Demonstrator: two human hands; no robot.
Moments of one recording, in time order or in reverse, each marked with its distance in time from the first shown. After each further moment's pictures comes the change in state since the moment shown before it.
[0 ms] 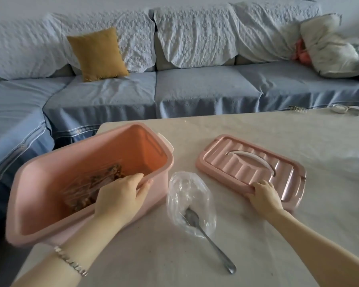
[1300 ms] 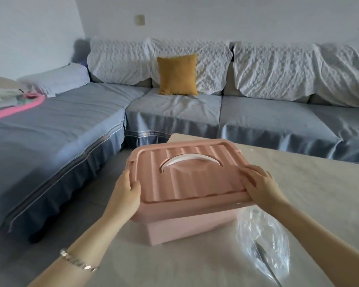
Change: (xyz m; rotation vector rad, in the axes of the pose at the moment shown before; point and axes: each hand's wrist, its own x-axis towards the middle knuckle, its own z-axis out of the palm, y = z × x) left_hand -0.057 -0.132 -0.074 -0.645 -0.055 -0.909; right_hand -0.026 -0.234 -0.052 0.310 0.057 -0.584
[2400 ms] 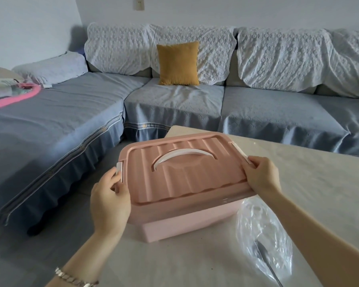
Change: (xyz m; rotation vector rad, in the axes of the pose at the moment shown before) left_hand -0.013 -0.009 0.011 -0.109 0.466 0.075; right_hand 0.039 0.000 0.019 0.188 0.188 0.295
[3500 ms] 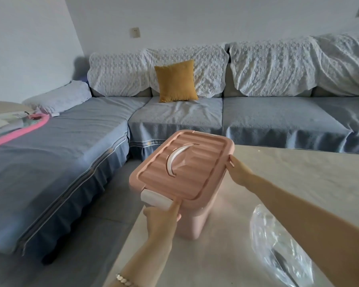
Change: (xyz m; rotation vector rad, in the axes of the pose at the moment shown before) left_hand -0.015 0.003 0.053 -0.470 -0.342 -0.575; right_hand 0.027 -0.045 0.044 0.088 -0.409 0.036
